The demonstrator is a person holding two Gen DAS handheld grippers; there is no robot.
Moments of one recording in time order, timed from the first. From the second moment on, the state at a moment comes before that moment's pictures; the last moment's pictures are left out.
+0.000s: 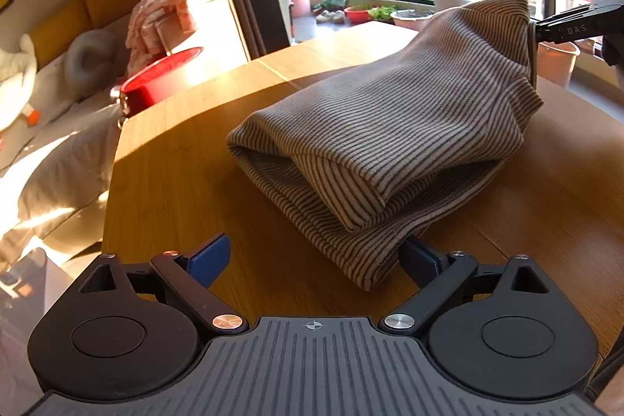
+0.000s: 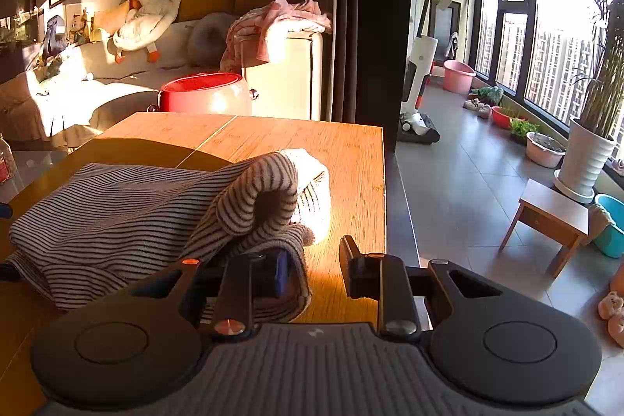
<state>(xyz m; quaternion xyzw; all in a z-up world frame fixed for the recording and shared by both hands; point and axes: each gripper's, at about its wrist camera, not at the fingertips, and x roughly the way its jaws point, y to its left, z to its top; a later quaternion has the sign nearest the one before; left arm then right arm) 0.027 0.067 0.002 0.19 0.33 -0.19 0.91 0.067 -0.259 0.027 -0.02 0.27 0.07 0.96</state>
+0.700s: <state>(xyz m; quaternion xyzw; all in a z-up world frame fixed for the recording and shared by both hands) 0.057 0.096 0.035 0.17 0.24 -0.05 0.95 0.049 -0.243 0.048 -0.12 0.22 0.06 0.97</state>
